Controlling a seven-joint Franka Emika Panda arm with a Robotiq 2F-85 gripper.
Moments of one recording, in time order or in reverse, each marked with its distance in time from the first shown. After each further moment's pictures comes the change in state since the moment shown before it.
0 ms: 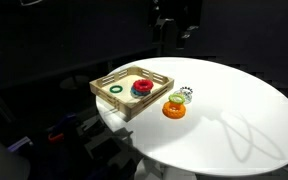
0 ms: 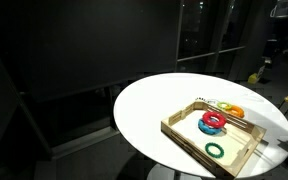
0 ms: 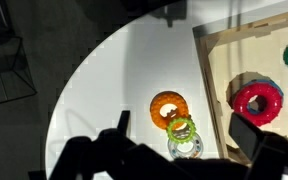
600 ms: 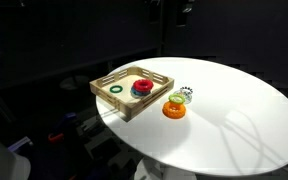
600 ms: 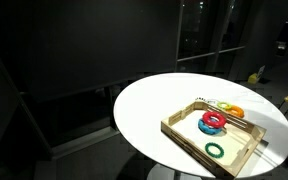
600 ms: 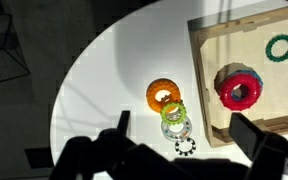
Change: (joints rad) arm -0.001 -0.162 -0.022 -0.051 0.022 -0.002 -0.064
